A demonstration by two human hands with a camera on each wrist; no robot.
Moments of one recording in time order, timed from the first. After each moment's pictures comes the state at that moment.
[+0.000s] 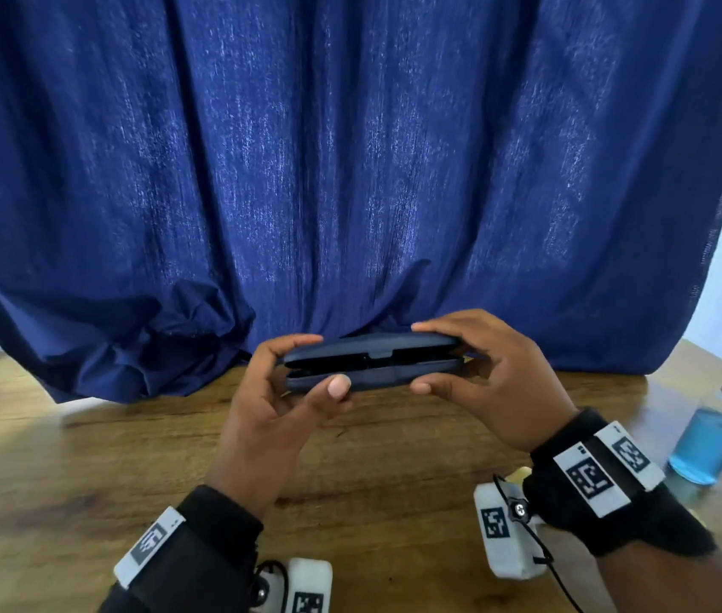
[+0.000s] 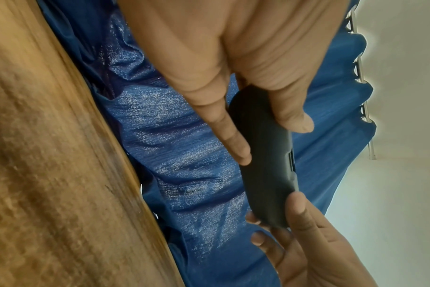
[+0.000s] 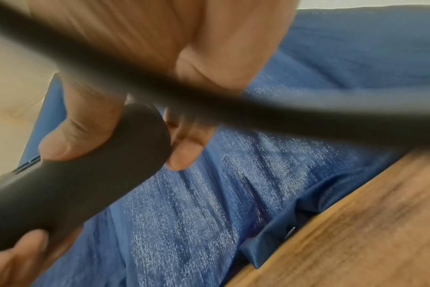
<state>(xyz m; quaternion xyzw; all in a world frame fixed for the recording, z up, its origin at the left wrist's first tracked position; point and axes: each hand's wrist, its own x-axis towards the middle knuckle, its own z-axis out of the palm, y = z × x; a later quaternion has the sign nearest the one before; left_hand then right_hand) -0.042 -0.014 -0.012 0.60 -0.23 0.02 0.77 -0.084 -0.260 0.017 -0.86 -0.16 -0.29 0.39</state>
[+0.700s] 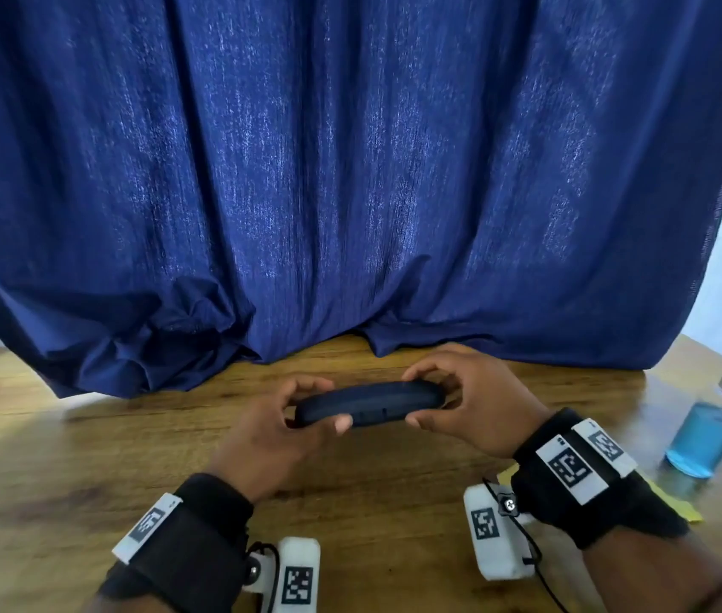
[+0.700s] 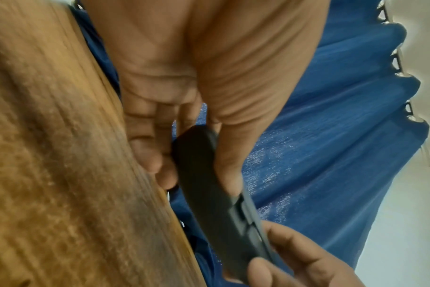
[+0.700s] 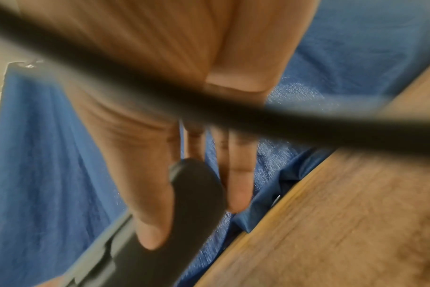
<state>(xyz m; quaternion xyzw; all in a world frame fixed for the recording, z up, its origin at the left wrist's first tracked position) -0.028 0.002 -0.025 0.83 -0.18 -0.04 0.53 -0.066 -0.262 -0.008 -0.93 -0.11 -0.17 0.31</state>
